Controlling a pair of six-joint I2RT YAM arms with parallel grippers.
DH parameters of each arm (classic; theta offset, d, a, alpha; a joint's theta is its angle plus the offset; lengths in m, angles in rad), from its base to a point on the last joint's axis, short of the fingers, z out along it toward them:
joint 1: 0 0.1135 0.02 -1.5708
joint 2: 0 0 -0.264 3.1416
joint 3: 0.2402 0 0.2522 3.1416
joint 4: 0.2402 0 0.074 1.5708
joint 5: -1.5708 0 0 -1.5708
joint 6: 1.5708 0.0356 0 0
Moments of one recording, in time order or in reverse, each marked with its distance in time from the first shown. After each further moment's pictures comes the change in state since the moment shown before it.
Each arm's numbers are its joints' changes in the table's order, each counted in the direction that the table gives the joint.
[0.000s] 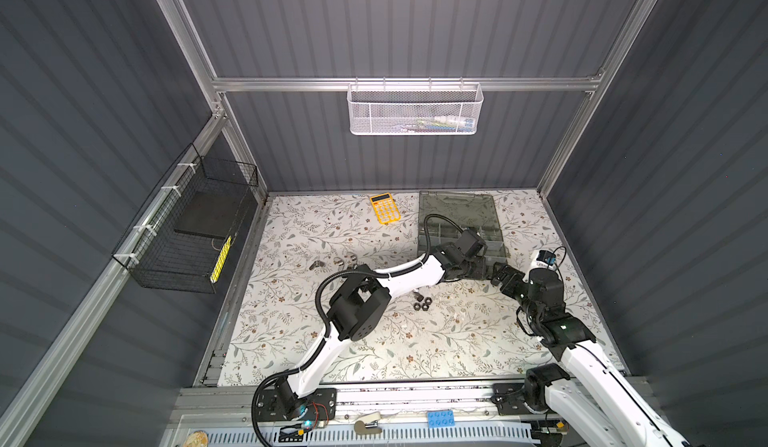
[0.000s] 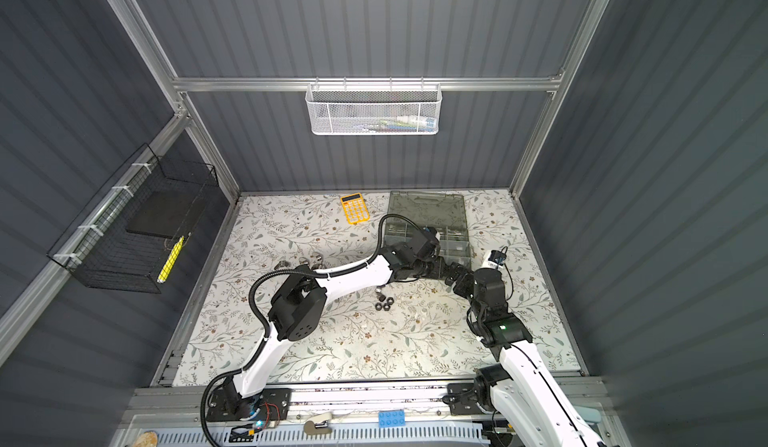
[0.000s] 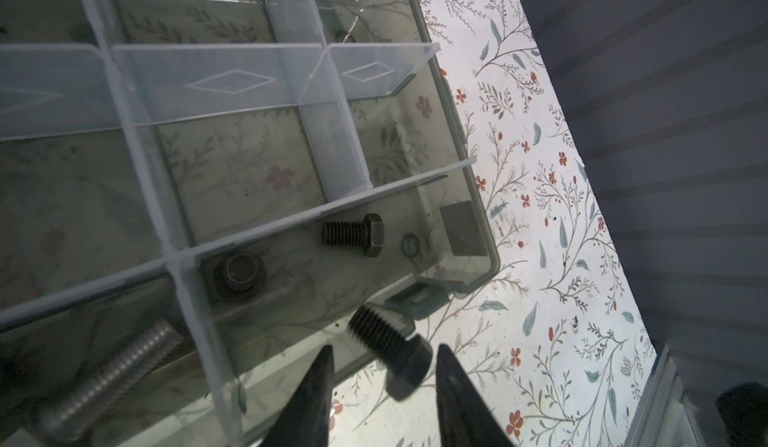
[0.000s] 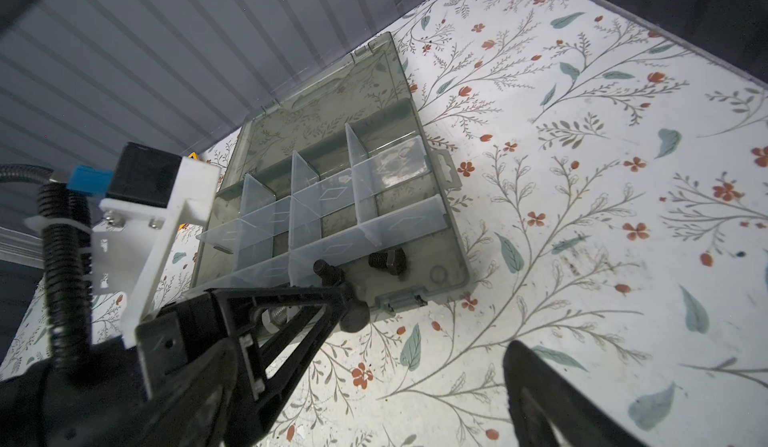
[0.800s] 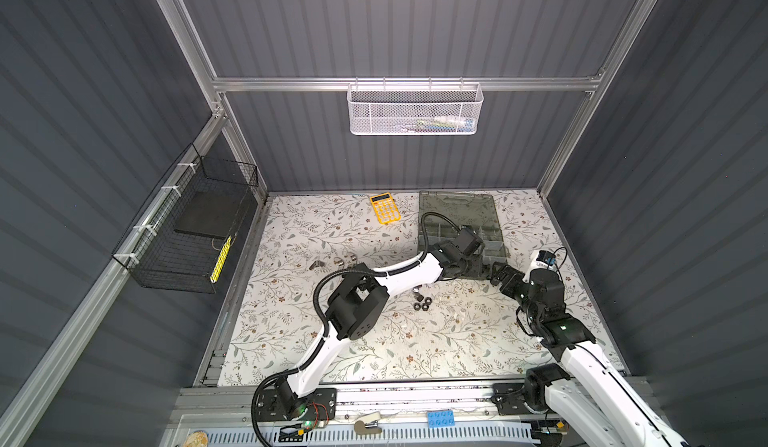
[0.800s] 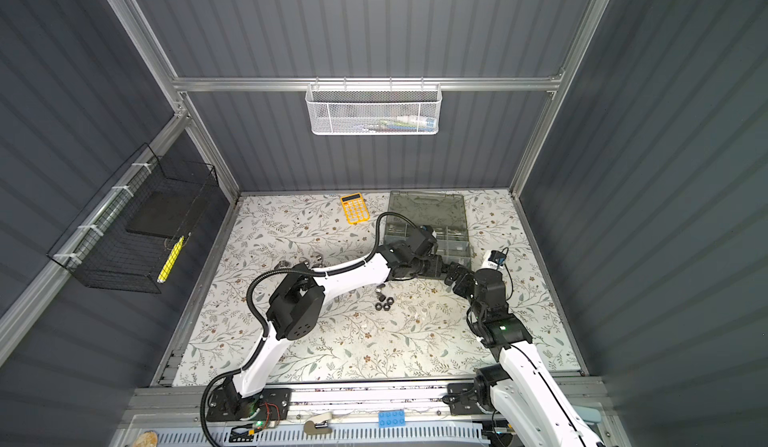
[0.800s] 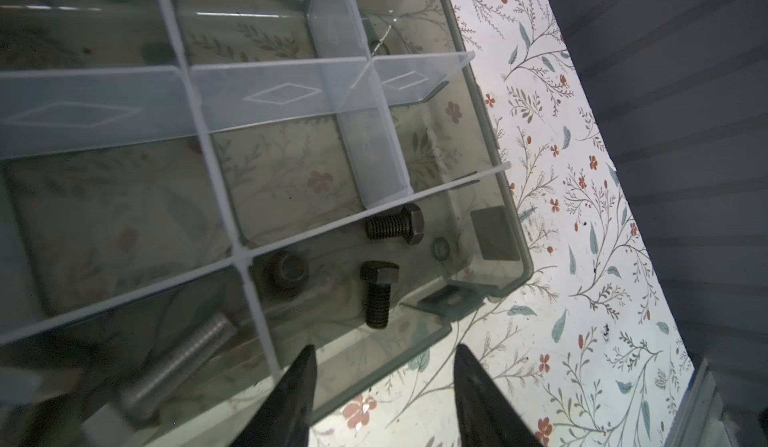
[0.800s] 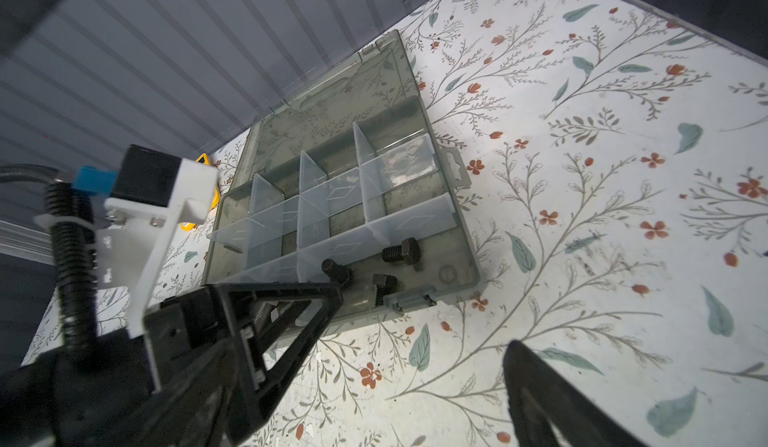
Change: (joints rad) left arm 0.018 -0.042 -0.028 0.046 0.047 0.032; right arm -0.009 -0.001 -0.011 -0.021 0.031 0.011
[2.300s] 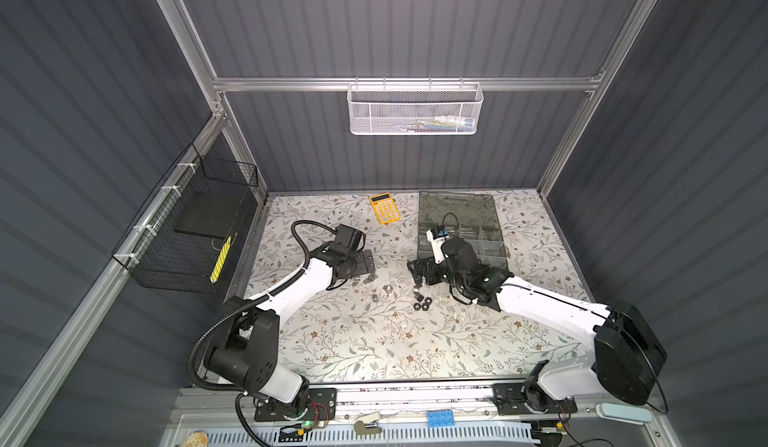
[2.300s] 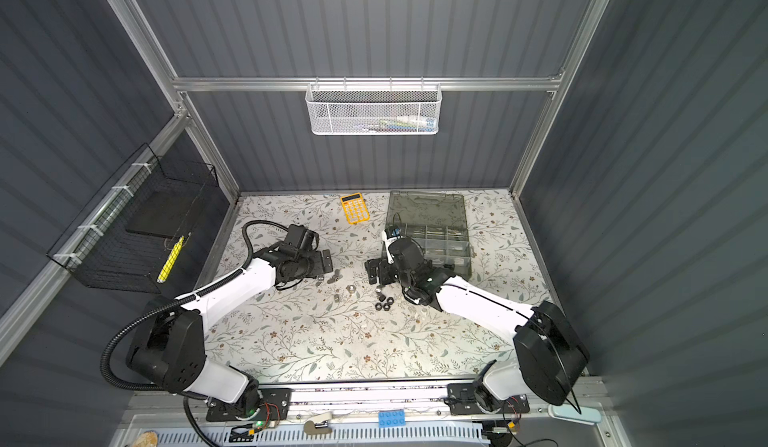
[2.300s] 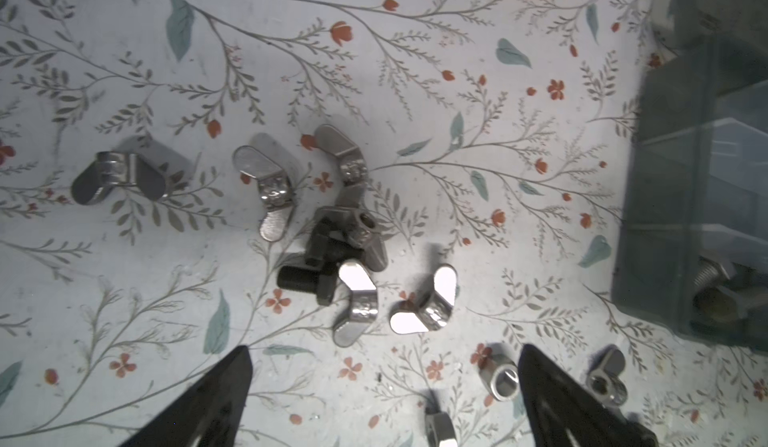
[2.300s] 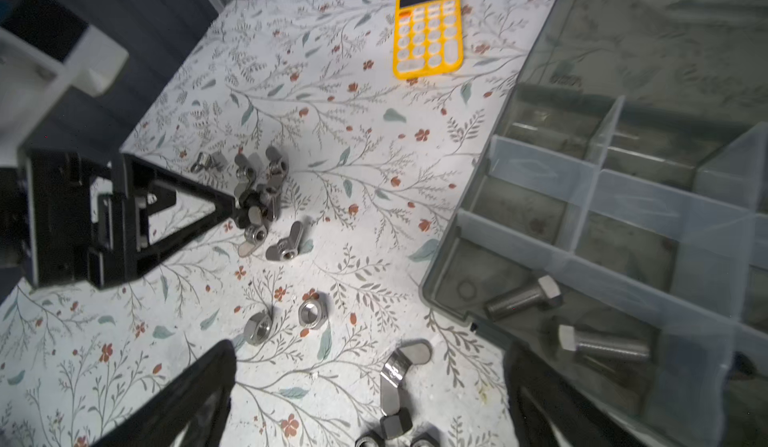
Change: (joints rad) left arm 0.528 -0.772 -0.882 0.128 0.150 0.082; right arm 0.545 0.719 0.466 -0.115 0.082 -0.222
